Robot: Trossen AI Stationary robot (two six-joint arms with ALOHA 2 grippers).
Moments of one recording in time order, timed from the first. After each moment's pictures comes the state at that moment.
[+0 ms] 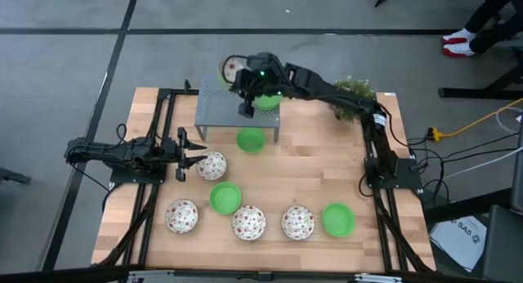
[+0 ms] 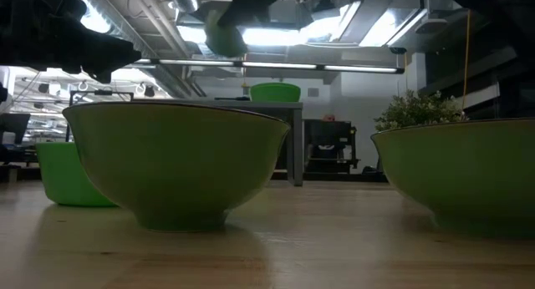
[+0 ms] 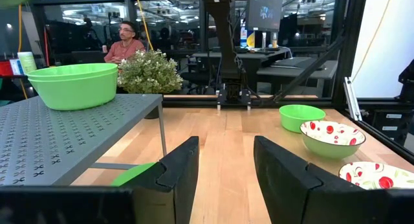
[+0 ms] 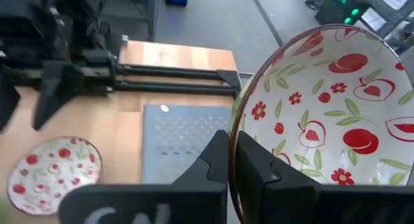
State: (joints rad) left arm -0.09 0.00 0.01 0.05 -0.22 0.02; right arm -0.29 2.02 2.27 -0.67 0.02 -0.30
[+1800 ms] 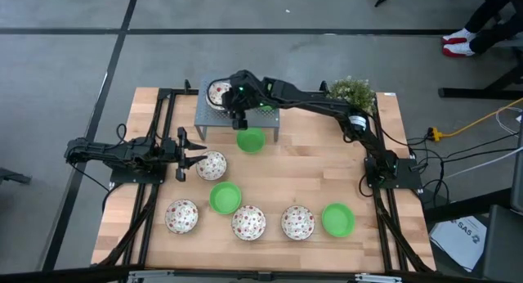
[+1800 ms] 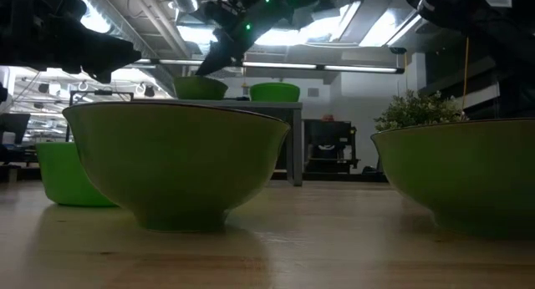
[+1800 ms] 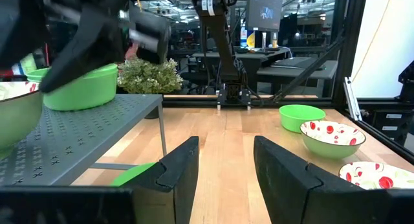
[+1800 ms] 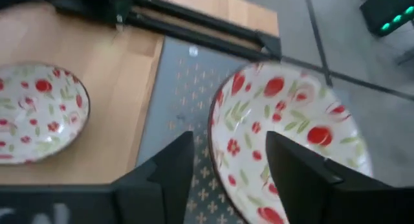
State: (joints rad) left arm -0.09 0.00 0.01 0.05 -0.22 0.02; right arm -0.27 2.23 2.31 -0.66 -0.02 -0.50
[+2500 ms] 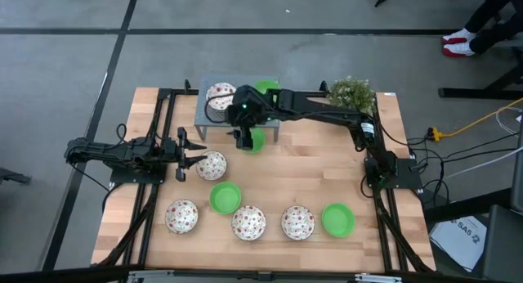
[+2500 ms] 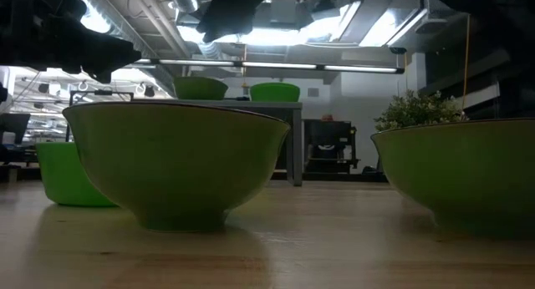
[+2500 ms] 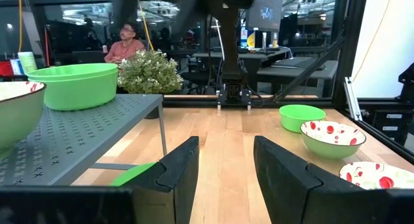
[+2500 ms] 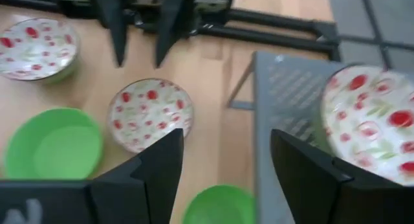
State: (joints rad) left arm -0.09 0.00 0.01 0.05 -0.22 0.02; right arm -0.13 2.14 2.36 -0.90 -0.02 -0.25
